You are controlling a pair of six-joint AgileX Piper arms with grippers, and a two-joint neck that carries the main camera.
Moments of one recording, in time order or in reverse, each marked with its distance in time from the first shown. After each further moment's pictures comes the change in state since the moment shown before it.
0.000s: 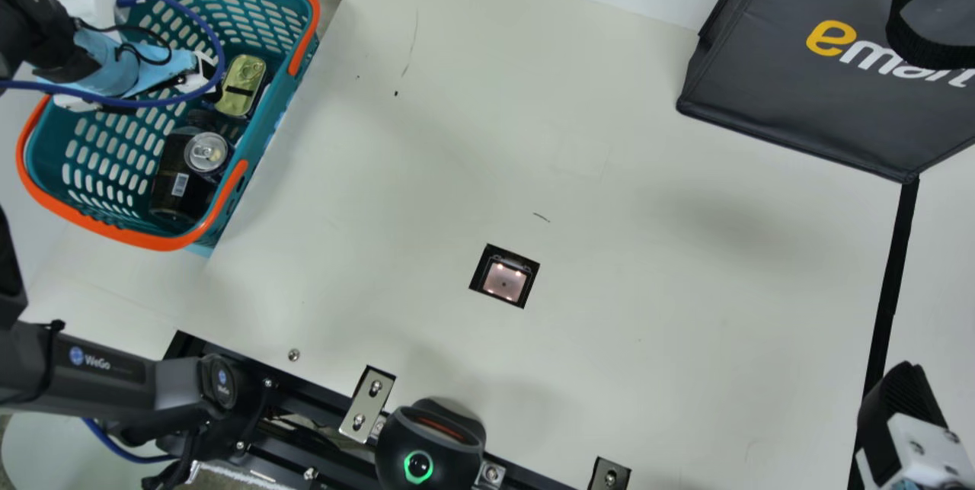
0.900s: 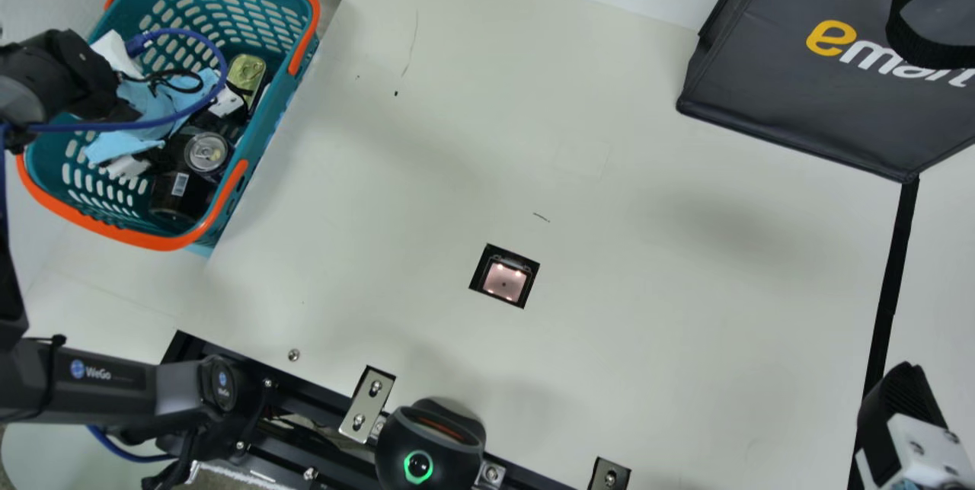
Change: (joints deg) left arm -2.3 -2.7 13.3 -1.4 -8.4 -24.5; right arm 0.0 0.0 0.0 0.0 0.1 0.0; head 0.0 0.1
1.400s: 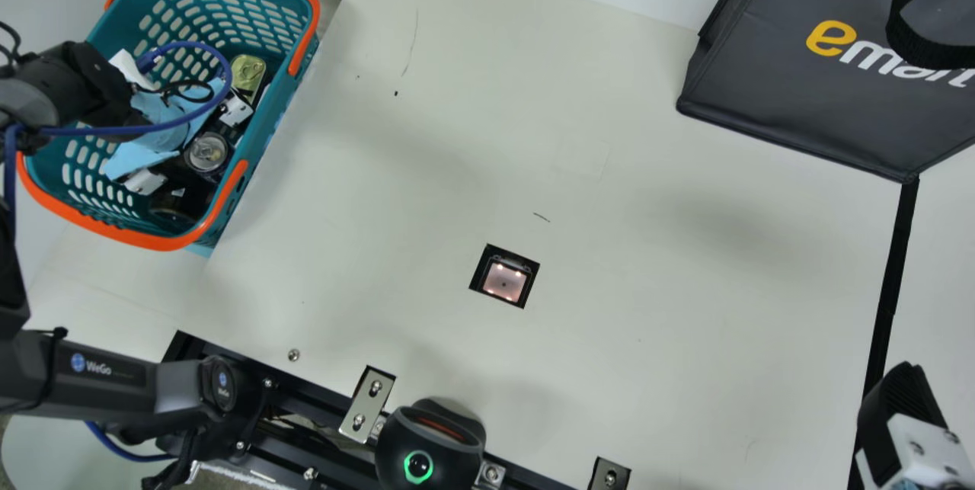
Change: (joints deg) left arm -0.4 1.6 1.6 -1.5 -0.9 -3.6; right arm 0.0 0.0 0.0 0.0 0.0 0.0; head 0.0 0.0
